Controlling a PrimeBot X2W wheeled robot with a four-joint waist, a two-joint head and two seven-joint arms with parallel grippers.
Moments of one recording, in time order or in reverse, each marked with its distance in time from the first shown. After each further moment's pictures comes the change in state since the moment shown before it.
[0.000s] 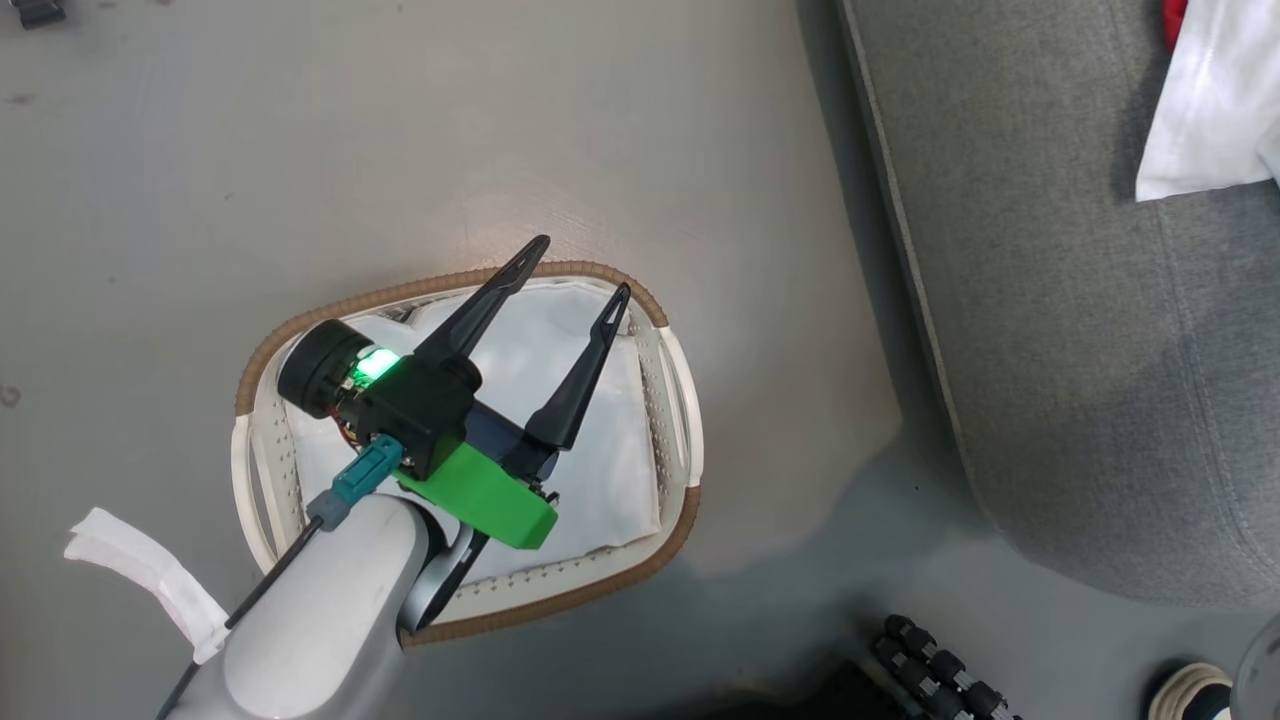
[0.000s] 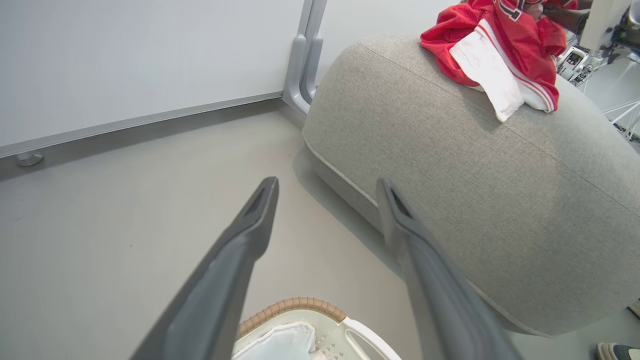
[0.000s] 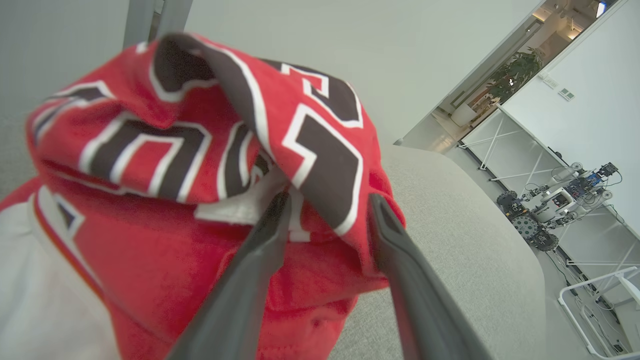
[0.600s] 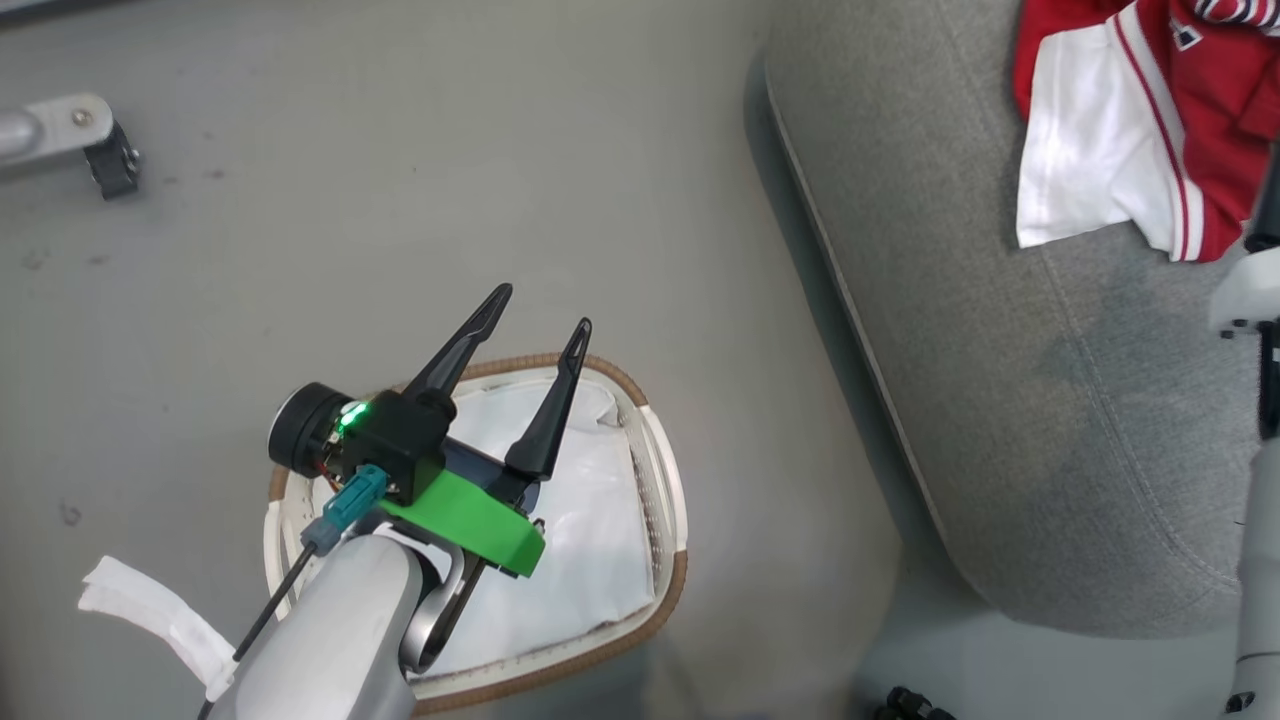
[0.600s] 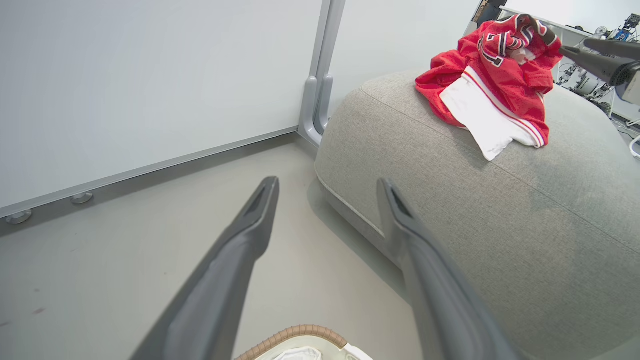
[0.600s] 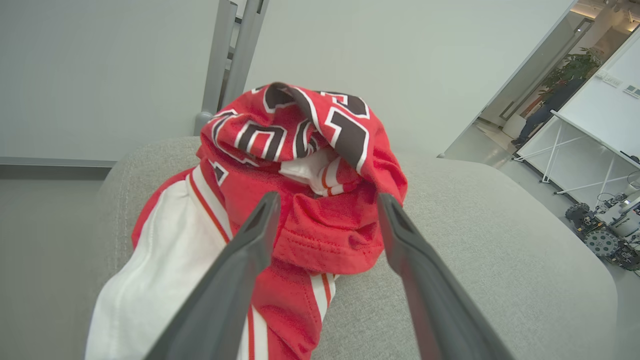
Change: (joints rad) left arm 0.098 -0.061 0.099 0.063 0.023 0.000 0.000; right arm 0.192 0.044 0.206 0.047 0.147 0.000 -0.117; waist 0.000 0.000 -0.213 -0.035
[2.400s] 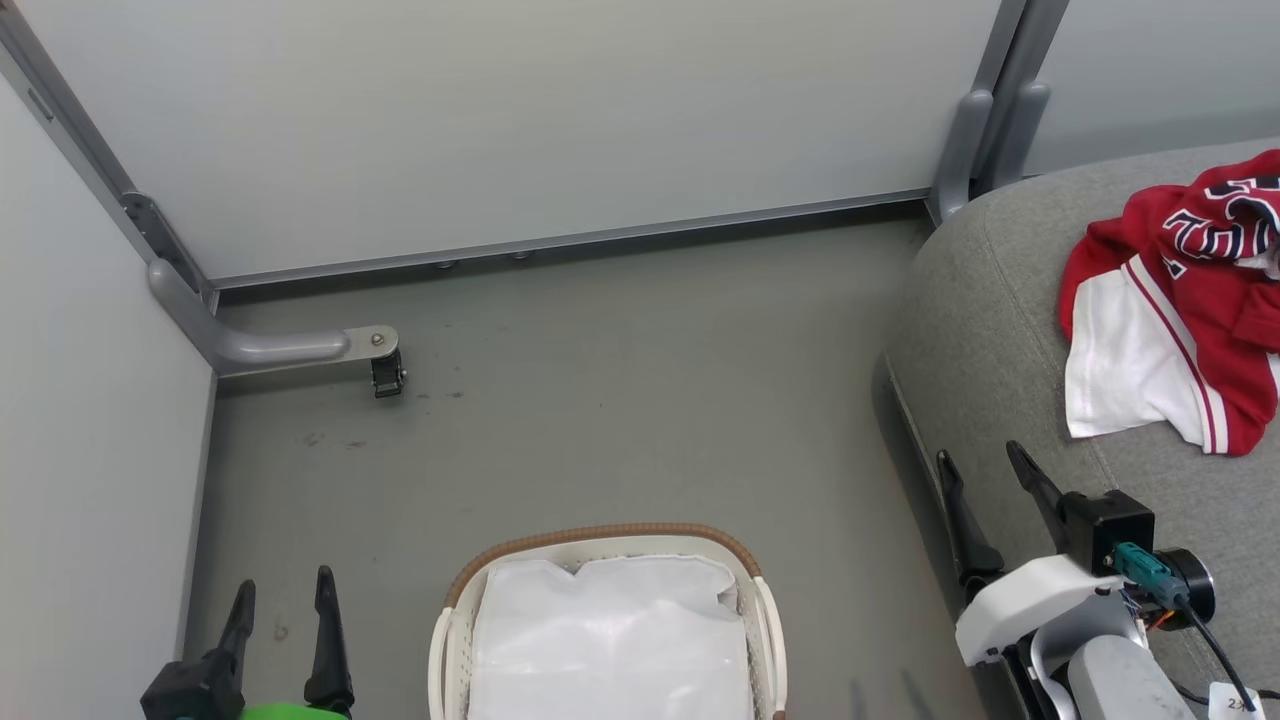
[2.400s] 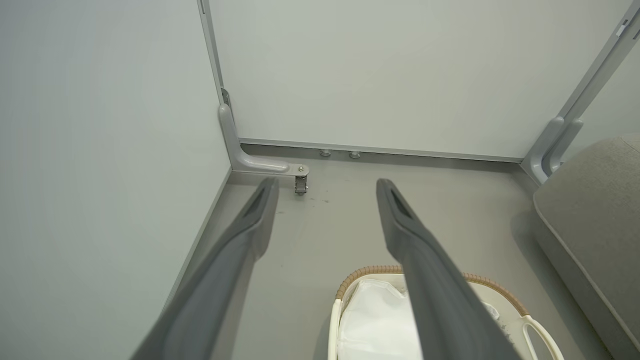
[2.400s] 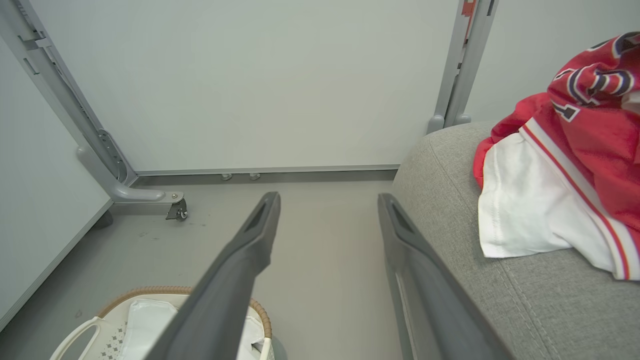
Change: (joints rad) left arm 0.464 -0.166 0.616 0.096 0.159 0.002 0.000; right arm 0.489 0.086 0.487 -0.050 0.400 0.000 -0.001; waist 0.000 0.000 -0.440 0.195
